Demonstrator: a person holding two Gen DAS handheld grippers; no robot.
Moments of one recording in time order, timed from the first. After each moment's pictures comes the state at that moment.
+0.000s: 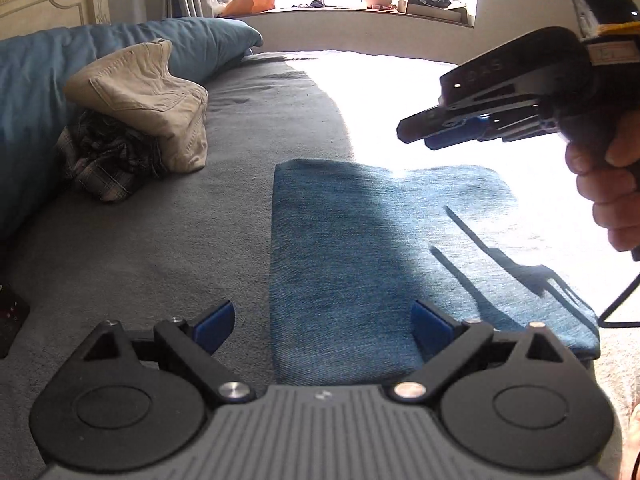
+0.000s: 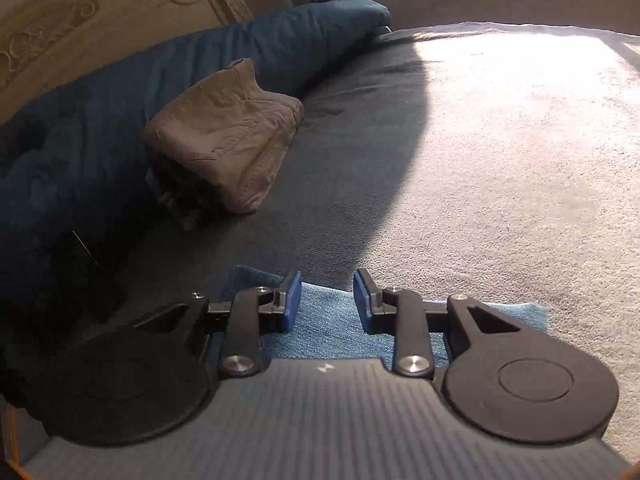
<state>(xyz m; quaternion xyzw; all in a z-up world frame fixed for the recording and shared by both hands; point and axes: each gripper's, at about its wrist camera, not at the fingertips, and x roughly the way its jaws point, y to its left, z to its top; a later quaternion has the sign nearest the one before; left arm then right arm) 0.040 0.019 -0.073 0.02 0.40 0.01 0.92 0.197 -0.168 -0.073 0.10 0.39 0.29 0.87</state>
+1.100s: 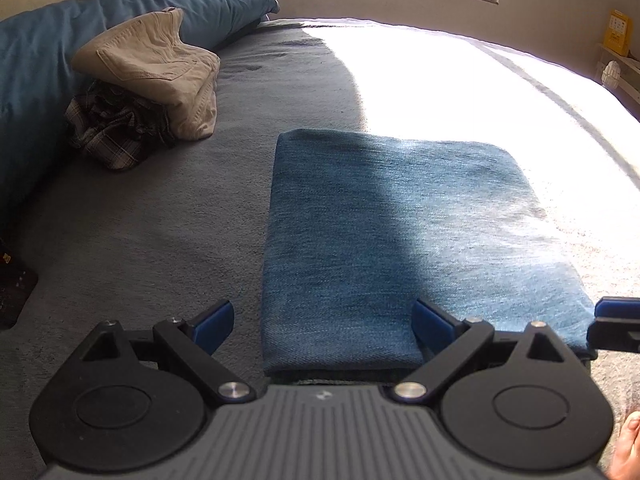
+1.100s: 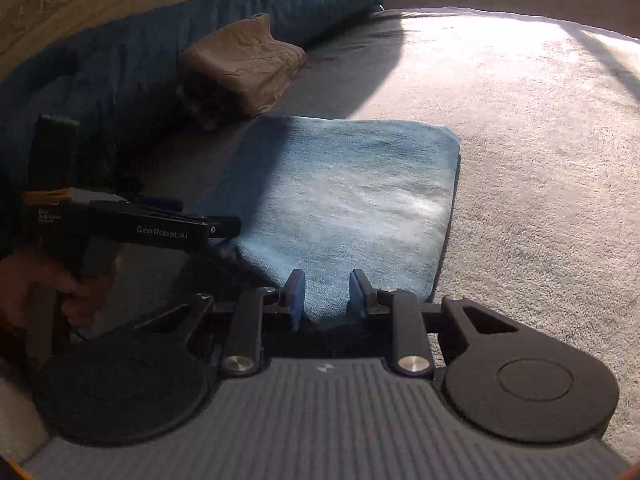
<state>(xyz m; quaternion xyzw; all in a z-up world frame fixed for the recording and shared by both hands) 0.044 0.004 -0.073 0.01 0.45 0.05 0.89 0.043 -0.232 -0.092 0.05 0.41 0.30 0.86</state>
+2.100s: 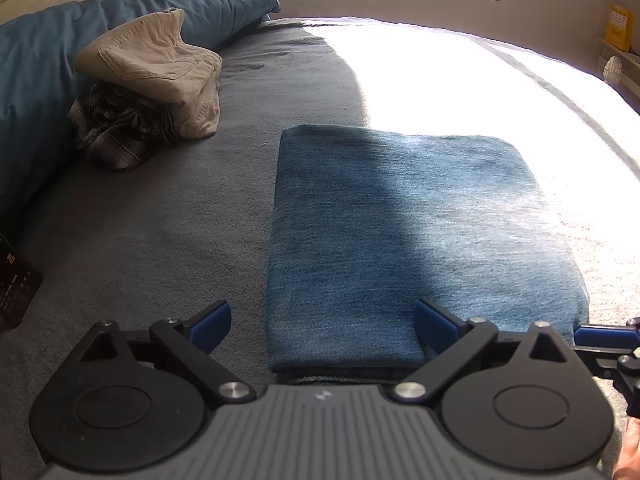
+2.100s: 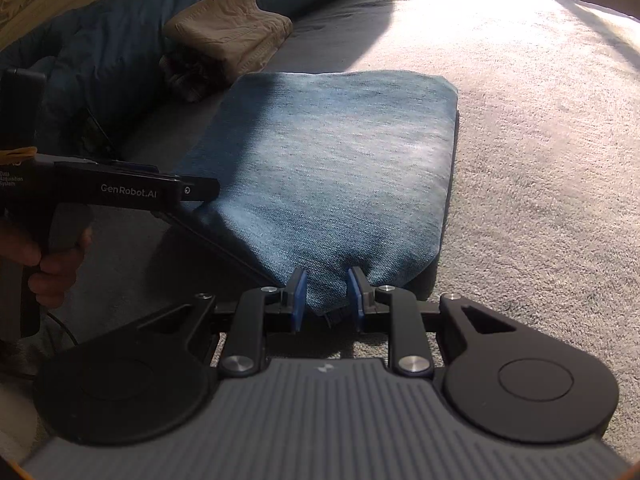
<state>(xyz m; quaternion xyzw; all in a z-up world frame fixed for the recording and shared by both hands) 0.041 0.006 -0.072 0.01 0.45 0.05 0.89 0.037 -0.223 -0.117 0.04 0.44 0.28 0.85</state>
